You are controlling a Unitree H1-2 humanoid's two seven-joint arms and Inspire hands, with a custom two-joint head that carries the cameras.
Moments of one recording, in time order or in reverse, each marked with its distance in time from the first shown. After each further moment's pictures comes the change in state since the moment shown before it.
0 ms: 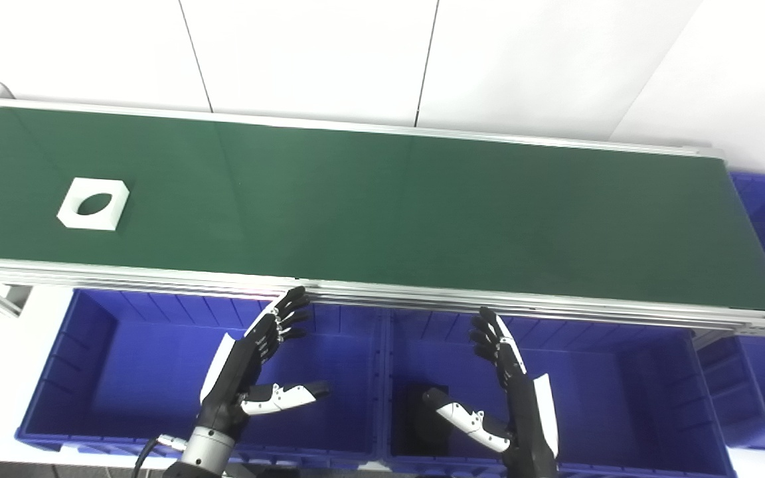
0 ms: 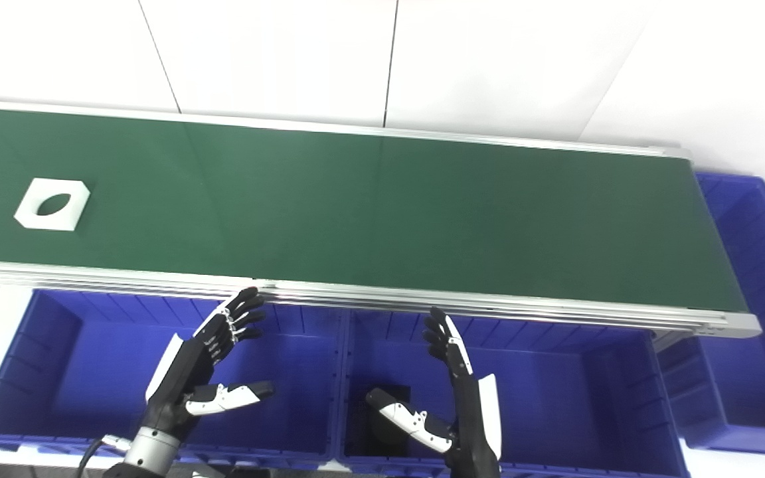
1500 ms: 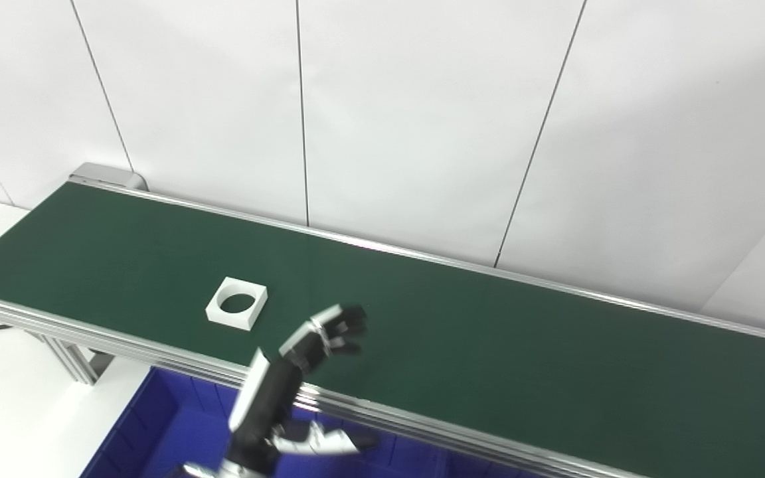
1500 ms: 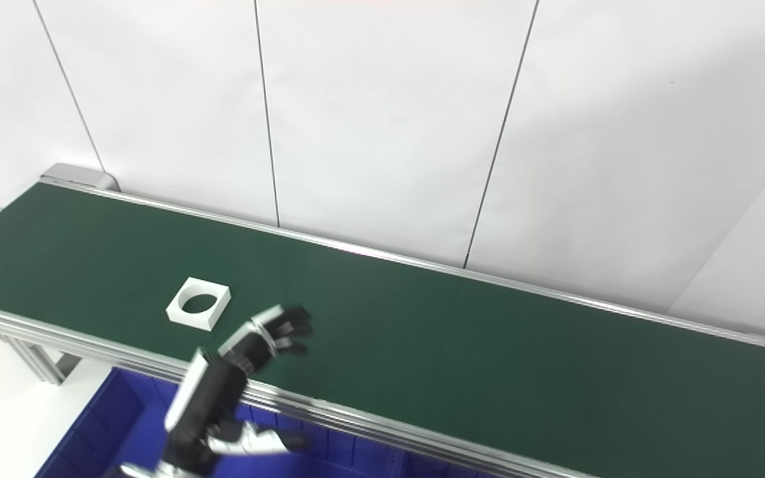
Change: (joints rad) left arm -0.097 0.034 0.037 -0.360 0.060 -0.007 0.198; right arm -0.048 -0.105 0.096 0.093 0.034 -0.002 -0.166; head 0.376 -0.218
